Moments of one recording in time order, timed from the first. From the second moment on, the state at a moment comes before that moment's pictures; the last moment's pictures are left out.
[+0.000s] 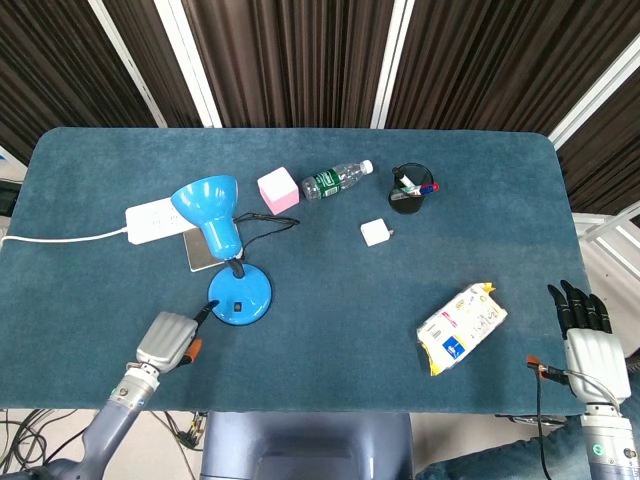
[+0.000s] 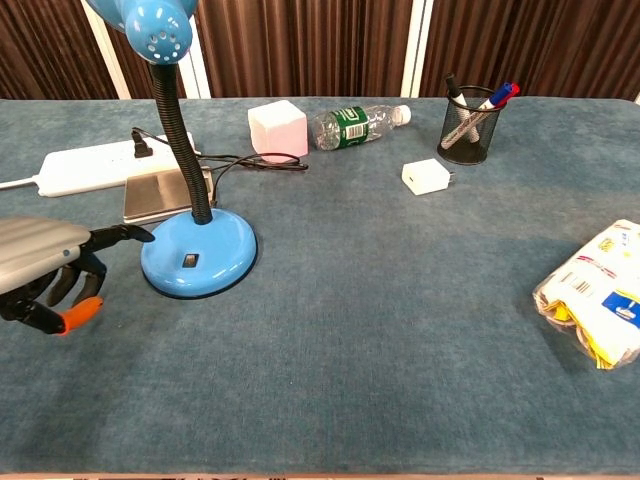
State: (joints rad) left arm -0.39 -1.48 -0.06 -1.66 1.27 1.01 0.54; right arm 0.07 -1.13 0.09 -1.76 -1.39 1.48 -0.18
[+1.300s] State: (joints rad) left arm -0.49 -1.55 -0.01 -1.62 1.19 1.00 0.60; right arm 0.07 -1.13 0.10 -1.77 -1.36 1.47 -0.19
